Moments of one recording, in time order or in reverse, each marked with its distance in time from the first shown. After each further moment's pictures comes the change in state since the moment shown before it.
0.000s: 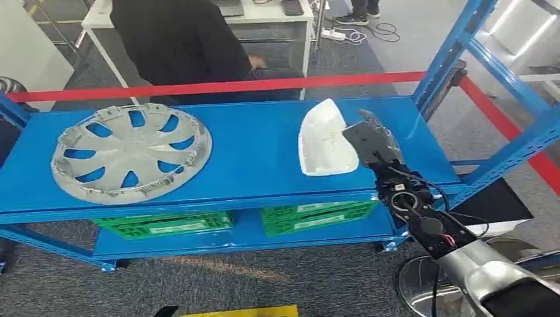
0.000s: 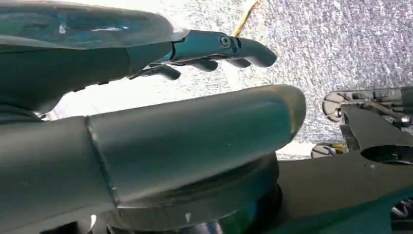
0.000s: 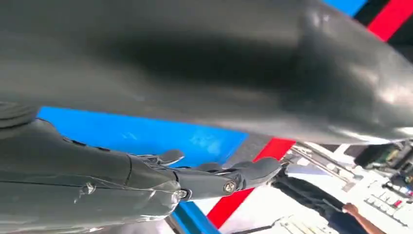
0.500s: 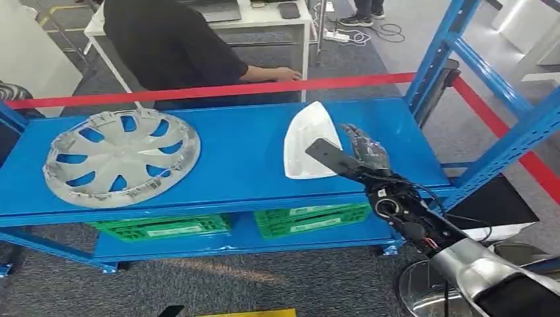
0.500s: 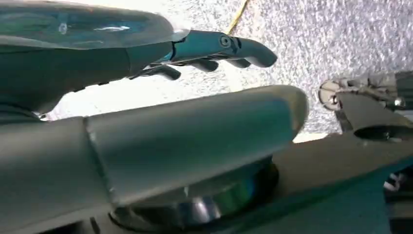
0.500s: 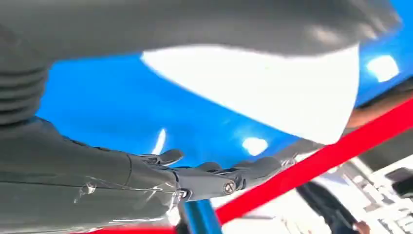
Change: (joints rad) left arm -0.009 -0.003 -0.013 0.000 -0.009 -0.012 0.013; right arm -0.047 0.035 0.104 0.094 0.303 0.080 0.180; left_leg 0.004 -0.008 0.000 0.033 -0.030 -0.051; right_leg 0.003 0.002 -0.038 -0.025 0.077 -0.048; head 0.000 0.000
